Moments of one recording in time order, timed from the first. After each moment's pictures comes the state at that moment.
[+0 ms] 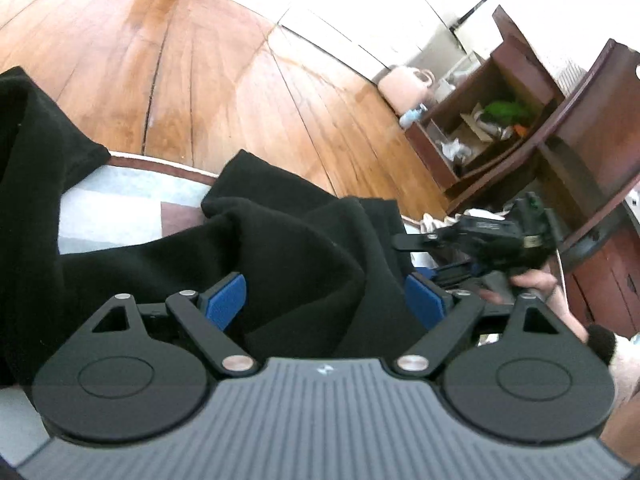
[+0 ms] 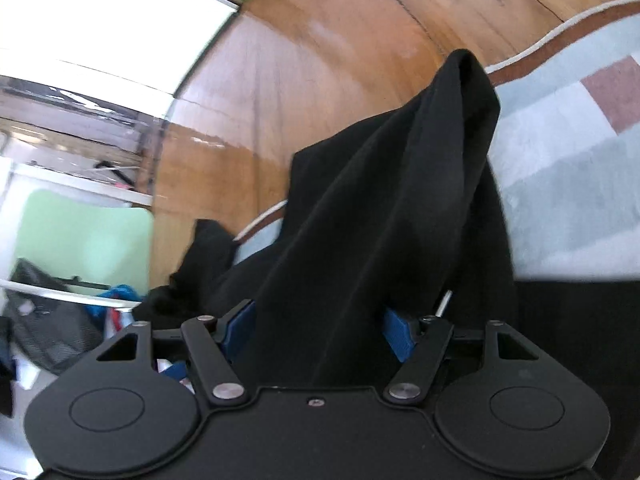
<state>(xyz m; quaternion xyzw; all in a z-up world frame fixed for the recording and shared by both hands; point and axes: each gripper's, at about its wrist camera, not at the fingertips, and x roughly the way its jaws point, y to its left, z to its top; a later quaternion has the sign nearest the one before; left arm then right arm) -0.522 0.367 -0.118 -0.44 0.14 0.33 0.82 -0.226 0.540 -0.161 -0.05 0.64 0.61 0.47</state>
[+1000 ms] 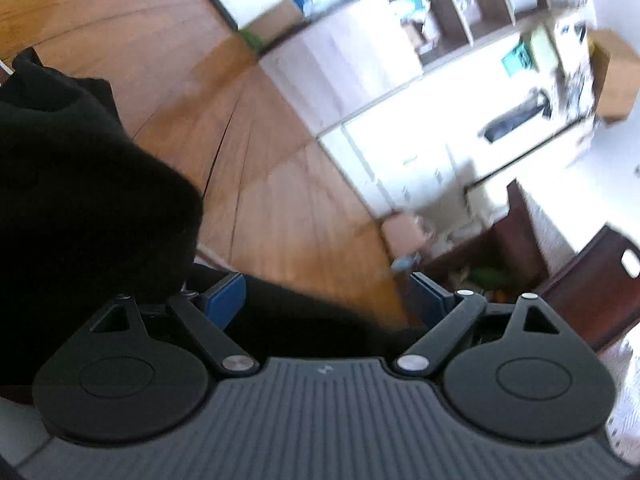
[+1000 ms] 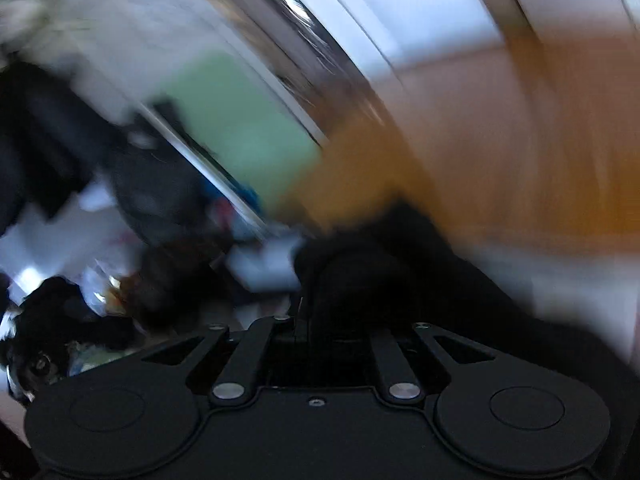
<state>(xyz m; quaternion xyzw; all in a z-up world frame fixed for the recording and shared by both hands) -0.614 0.385 -0.127 -0.50 -0.07 0.39 0.77 -0.391 0.542 -0.088 -0.13 0.45 0.82 0.33</state>
